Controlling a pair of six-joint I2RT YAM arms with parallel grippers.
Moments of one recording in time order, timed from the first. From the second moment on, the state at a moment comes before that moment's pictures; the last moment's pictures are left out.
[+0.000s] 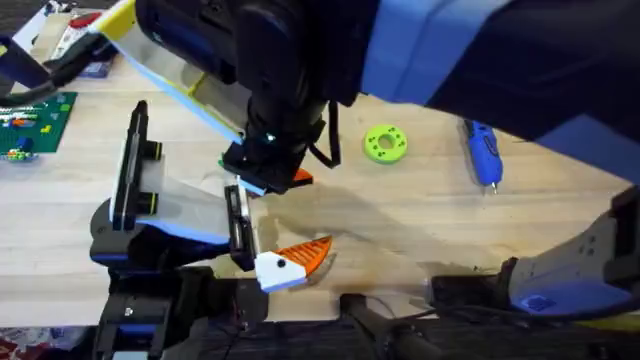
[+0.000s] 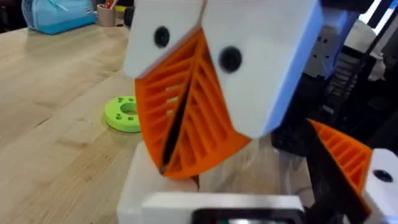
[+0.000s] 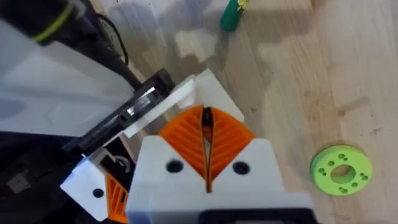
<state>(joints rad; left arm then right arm) 0.00 0.00 0.01 -0.15 1.32 -0.09 1.07 1.85 1.88 -1.31 -0.12 -0.05</state>
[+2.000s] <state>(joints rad) 0.01 0.00 0.01 -0.15 1.32 -0.08 1.01 1.82 1.88 -1.35 -0.11 -0.06</state>
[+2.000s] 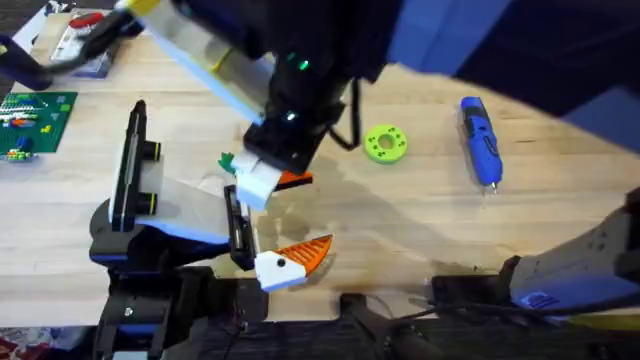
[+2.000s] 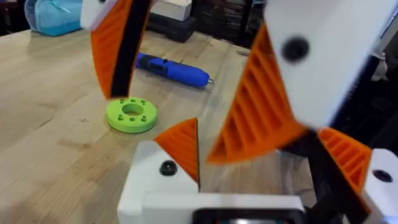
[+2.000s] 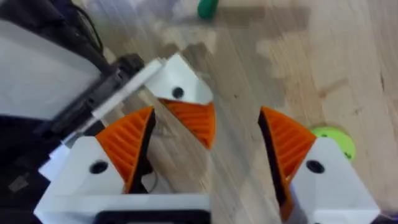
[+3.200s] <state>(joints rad) 0.01 0.00 0.01 -0.15 1.31 -0.04 0.84 1.60 1.85 -1.50 -0.13 -0.07</state>
